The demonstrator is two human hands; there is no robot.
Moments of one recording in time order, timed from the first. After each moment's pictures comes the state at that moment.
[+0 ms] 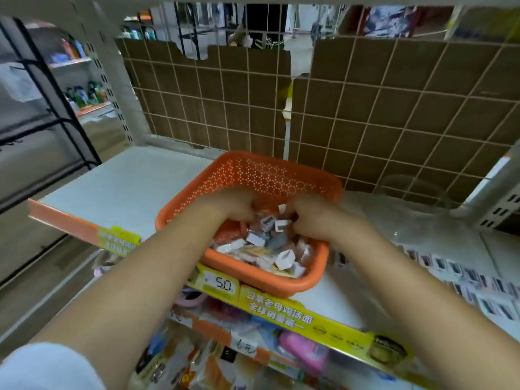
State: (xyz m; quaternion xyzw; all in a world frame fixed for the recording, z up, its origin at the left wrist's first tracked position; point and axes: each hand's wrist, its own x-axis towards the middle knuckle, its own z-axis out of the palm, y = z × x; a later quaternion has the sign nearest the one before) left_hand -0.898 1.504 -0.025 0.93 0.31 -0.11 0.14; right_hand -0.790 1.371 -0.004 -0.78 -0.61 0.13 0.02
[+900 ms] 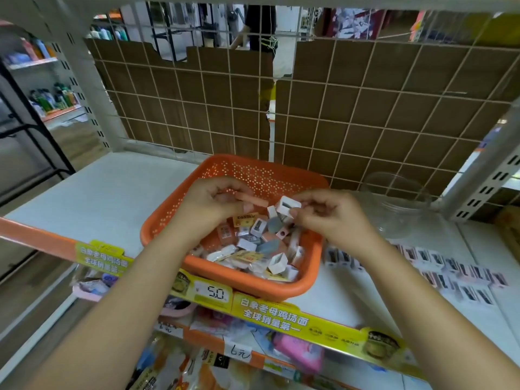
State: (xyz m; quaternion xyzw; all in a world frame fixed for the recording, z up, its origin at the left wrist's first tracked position) left_hand -0.945 1.454 0.005 0.75 0.26 0.28 0.54; right_hand -0.784 1.322 0.000 -0.66 -0.53 0.21 0.49
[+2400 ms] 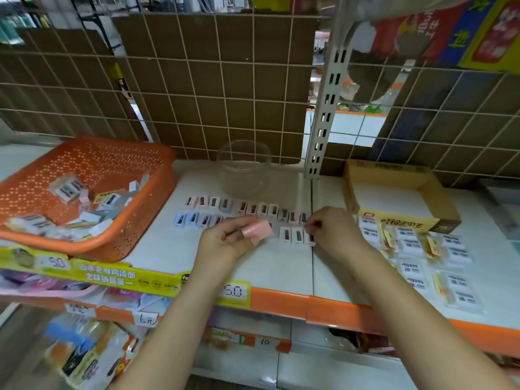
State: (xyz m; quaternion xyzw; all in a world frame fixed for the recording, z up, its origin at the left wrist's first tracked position) left_hand -0.784 1.191 -0.052 0.60 0.28 0.29 0.69; right_hand -0.611 1.092 -0.053 -0.89 -0.39 0.12 0.19
